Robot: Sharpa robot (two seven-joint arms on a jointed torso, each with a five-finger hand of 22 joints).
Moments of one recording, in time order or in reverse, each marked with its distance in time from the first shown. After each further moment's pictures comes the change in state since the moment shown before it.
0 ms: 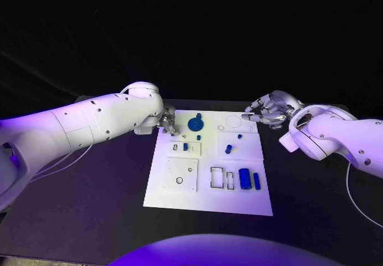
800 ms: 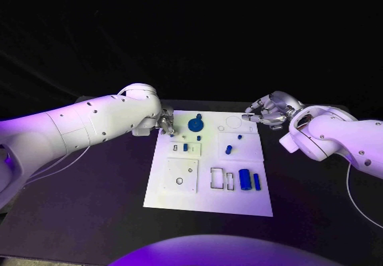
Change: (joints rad) left arm -0.002 -0.025 -0.001 0.022 0.005 -0.009 0.005; left_hand -0.073 -0.016 0.064 -0.011 0.018 0.002 0.005 0.001 0.000 0.014 0.002 0.009 0.001 0.004 0.004 0.000 0.000 0.000 0.000 0.000 0.000 0.000; right arm 0.000 0.000 0.000 0.000 0.001 0.000 0.000; right_hand -0.005 0.005 0.000 0.000 0.000 0.000 0.000 0.000 0.000 0.000 0.000 0.000 0.000 0.000 0.000 0.000 0.000 0.000 0.000 0.000 0.000 0.000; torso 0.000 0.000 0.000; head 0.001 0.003
